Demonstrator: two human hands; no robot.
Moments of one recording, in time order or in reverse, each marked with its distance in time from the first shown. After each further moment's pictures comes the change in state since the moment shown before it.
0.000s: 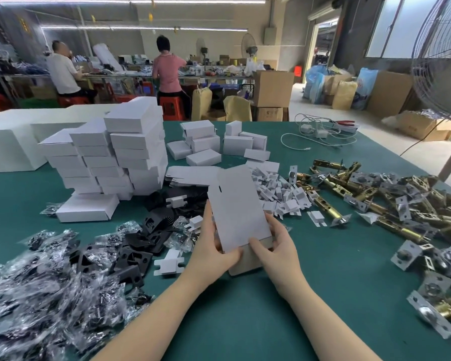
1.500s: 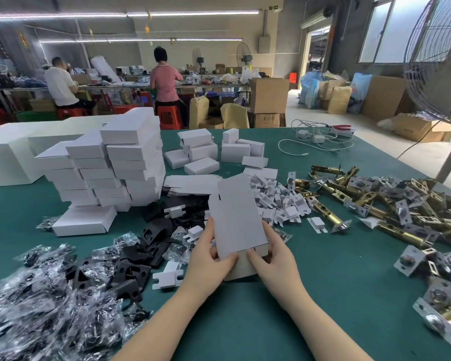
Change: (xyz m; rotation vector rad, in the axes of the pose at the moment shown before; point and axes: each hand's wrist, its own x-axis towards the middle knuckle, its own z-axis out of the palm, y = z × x) left_hand 0.000 0.002 -0.002 -0.008 0.041 -0.032; right_hand -0.005 -0.010 0.002 -0.109 -0.046 -0.089
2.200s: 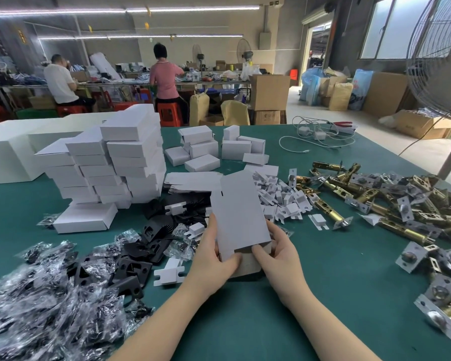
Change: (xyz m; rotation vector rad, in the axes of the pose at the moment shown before) left_hand -0.002 0.005 0.001 0.036 -0.057 0.077; right_hand 0.002 0.008 0.002 0.195 0.032 0.075
